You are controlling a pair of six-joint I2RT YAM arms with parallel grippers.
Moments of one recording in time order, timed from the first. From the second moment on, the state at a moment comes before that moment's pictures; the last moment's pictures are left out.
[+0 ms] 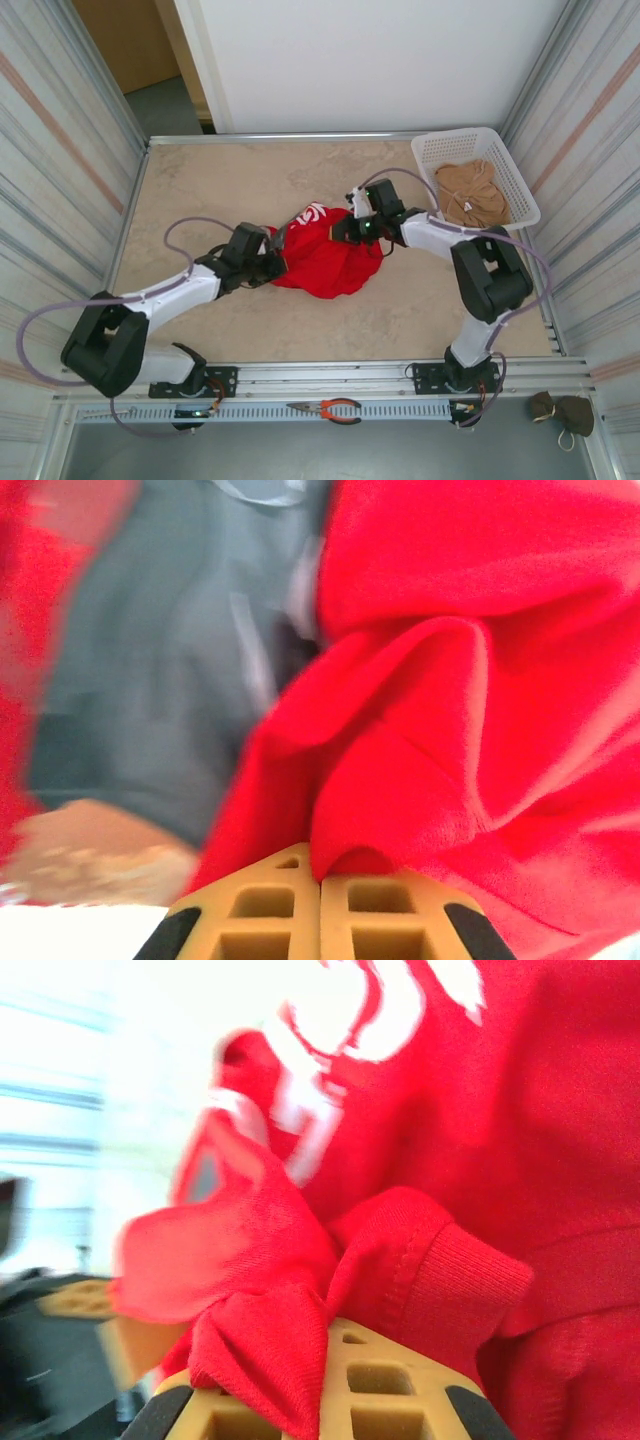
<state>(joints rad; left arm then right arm) -0.53 1.30 0.62 -0.21 0.18 -0.82 0.48 1.72 1.05 -0.11 -0.65 0.58</state>
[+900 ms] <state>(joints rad) -0.54 1.03 0.74 -0.03 0.32 -0.65 0.47 1.44 1.01 0.12 -0.91 0.78</state>
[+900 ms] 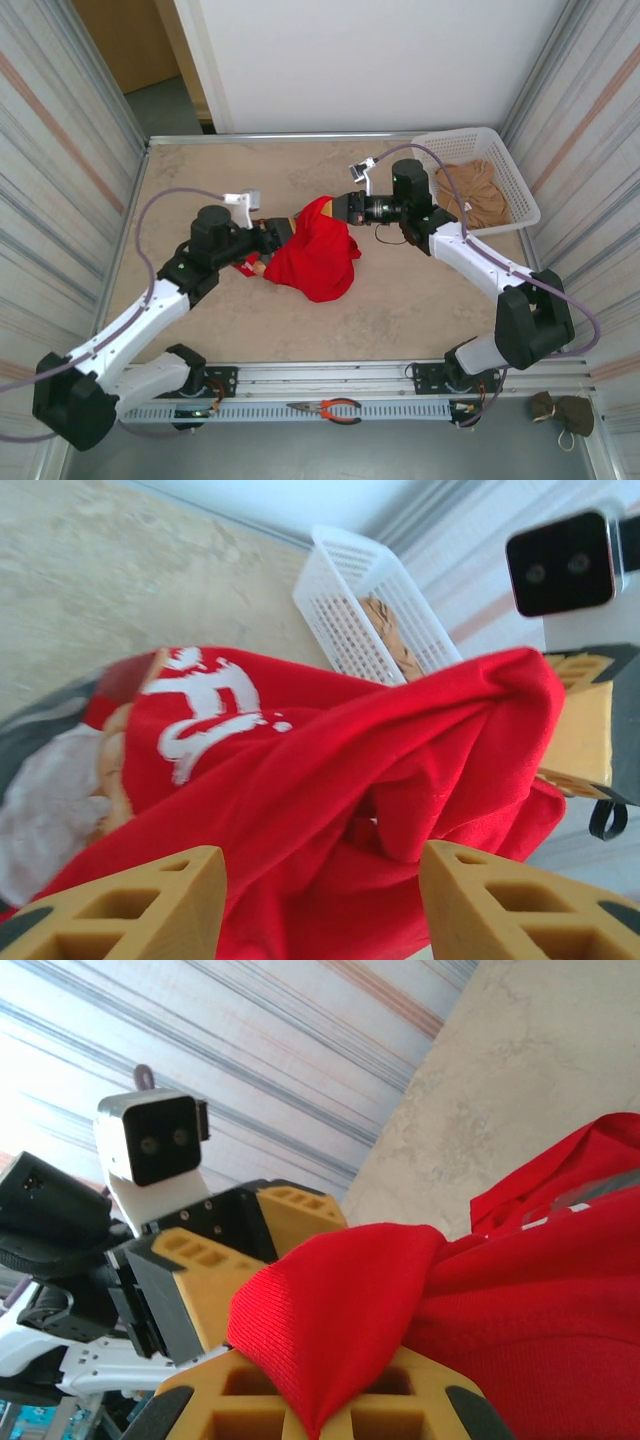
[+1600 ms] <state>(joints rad) -0.60 1.20 0.78 0.11 0.36 -0.66 0.47 1.44 0.98 0.13 -0.91 0.78</state>
